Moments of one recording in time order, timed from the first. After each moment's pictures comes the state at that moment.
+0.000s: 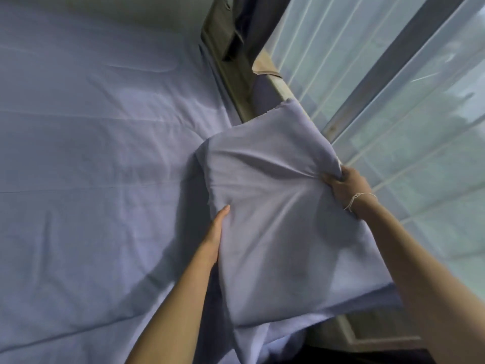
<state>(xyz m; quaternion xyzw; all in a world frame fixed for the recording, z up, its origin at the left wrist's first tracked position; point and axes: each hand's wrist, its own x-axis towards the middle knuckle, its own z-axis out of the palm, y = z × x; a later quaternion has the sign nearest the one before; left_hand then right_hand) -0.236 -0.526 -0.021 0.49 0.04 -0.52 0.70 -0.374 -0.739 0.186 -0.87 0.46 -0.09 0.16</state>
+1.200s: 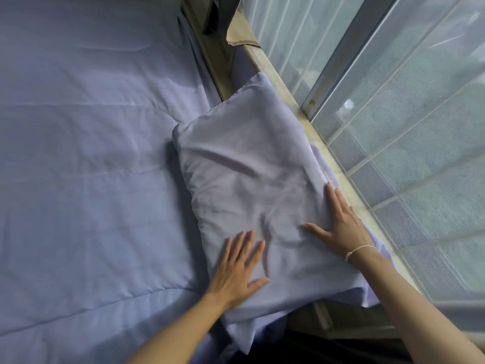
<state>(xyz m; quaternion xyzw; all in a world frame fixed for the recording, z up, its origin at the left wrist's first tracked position) -0.396 -0.550 -0.066 0.79 -0.58 -0.02 0.20 -0.515 -0.771 0.104 -0.92 0.38 0.00 0.11</state>
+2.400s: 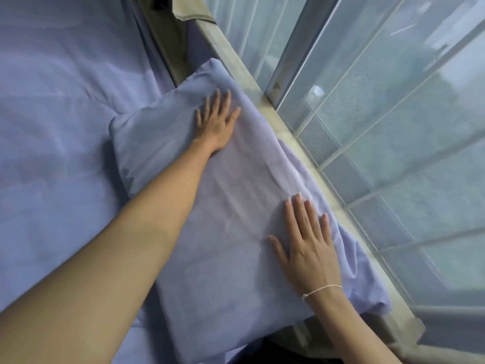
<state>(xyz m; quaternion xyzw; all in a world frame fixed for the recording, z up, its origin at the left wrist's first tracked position) -0.191 -0.823 0.043 0.84 -0.43 -0.14 0.31 -0.520 -0.740 0.070 -0.93 0.36 -0.05 -0.09</state>
